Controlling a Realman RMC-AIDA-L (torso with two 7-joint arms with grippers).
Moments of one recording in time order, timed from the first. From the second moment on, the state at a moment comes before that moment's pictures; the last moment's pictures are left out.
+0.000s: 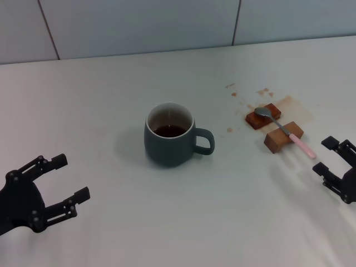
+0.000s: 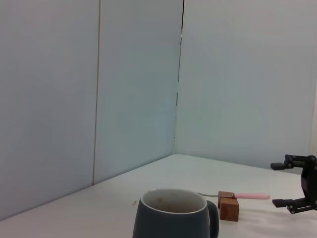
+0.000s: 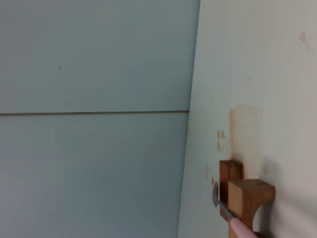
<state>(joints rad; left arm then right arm) -0.37 -2.02 0.26 0.36 2.15 1.74 -0.79 0.23 2.06 0.17 -0.18 -2.16 -1.48 2.06</state>
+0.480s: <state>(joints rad) -0.37 -2.02 0.25 0.36 2.13 1.74 -0.79 0.27 2.06 0.16 -0.18 -2.17 -1.43 2.07</state>
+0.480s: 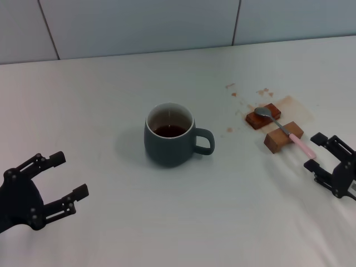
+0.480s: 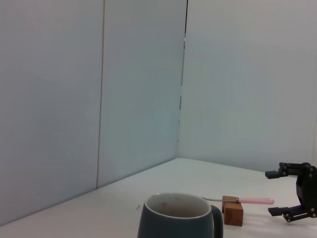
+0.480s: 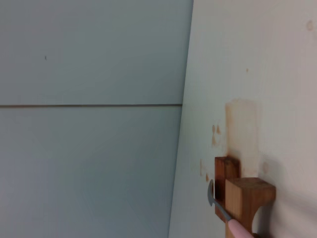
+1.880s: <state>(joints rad) -0.36 -2.02 0.25 0.35 2.08 1.77 -0.79 0.34 2.05 0.14 -0.17 -2.17 -1.35 2.10</state>
